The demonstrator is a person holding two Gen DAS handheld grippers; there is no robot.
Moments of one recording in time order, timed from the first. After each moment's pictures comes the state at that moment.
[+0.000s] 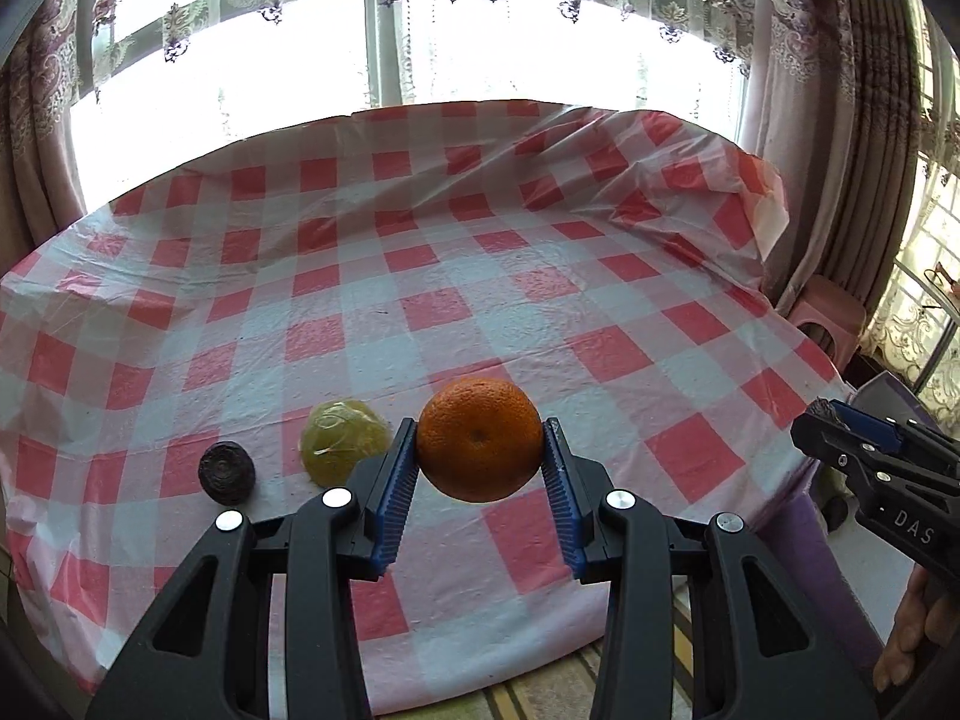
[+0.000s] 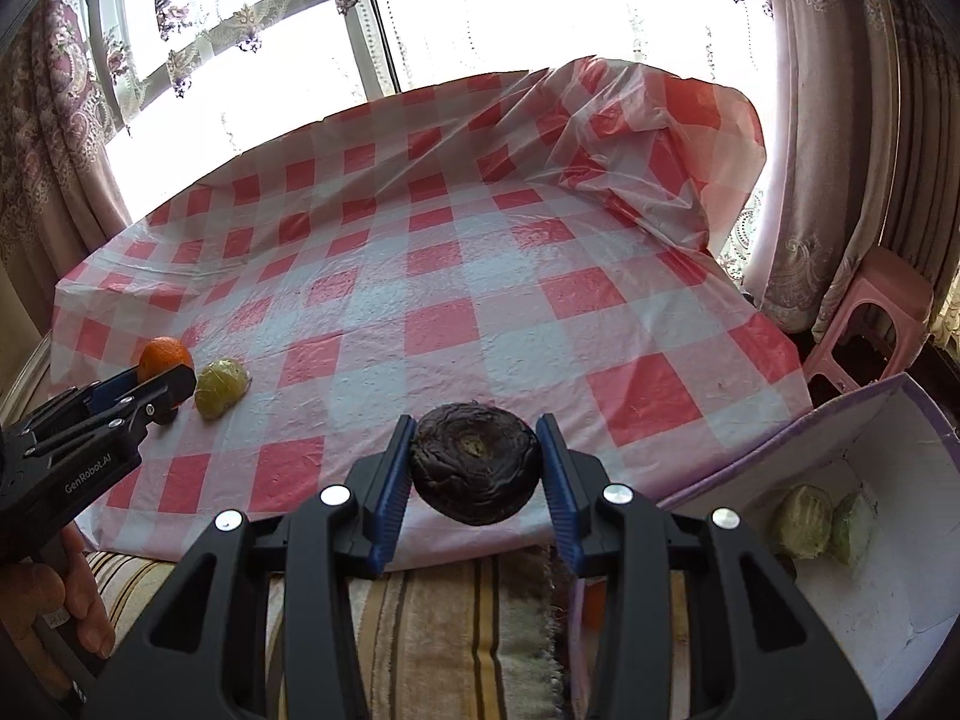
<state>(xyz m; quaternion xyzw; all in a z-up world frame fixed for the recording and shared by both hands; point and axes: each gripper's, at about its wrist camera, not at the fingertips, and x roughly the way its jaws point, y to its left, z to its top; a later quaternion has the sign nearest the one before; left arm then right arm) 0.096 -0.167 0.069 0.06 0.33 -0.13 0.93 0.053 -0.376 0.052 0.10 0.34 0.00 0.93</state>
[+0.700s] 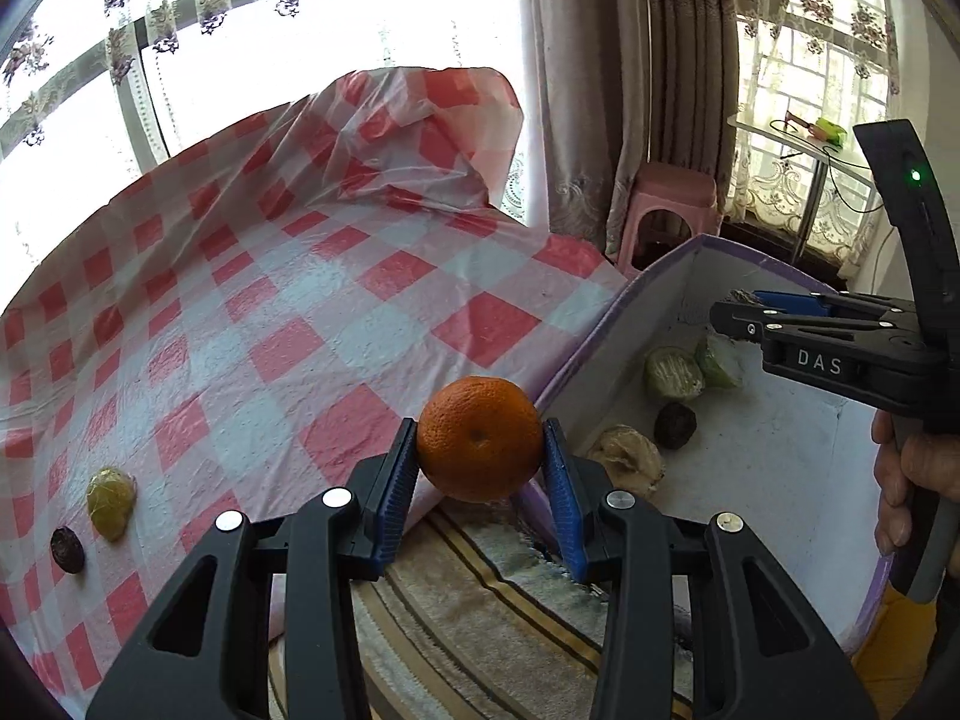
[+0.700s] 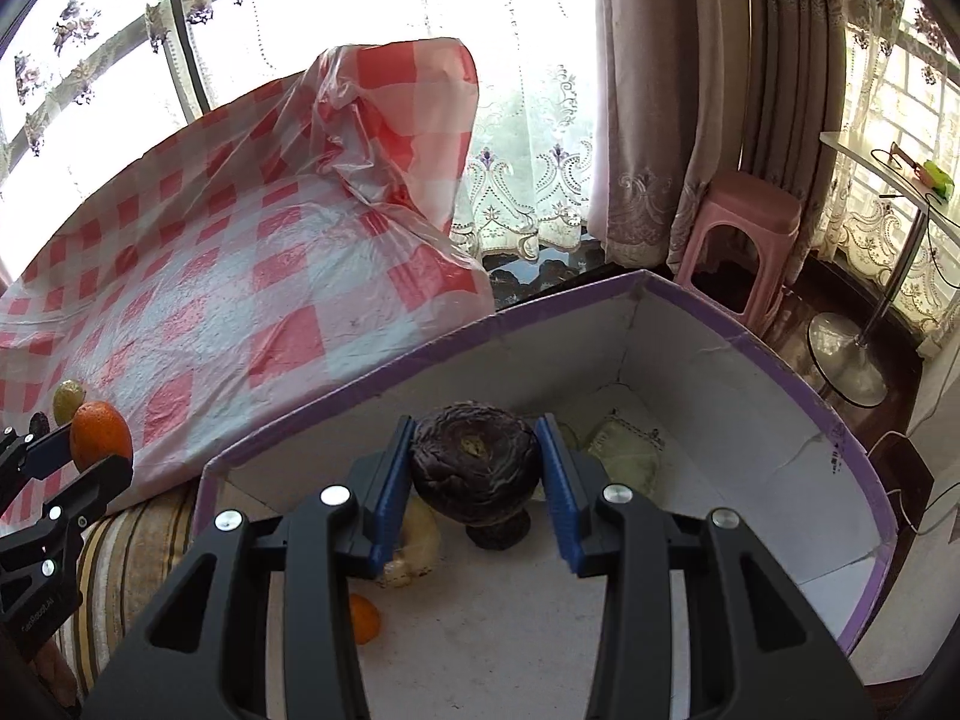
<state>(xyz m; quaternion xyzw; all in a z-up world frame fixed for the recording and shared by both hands) 0.029 -0.333 0.041 0.18 0.34 -0.31 0.87 -0.014 -0.532 0.019 0.14 0.38 -0.15 0.90</state>
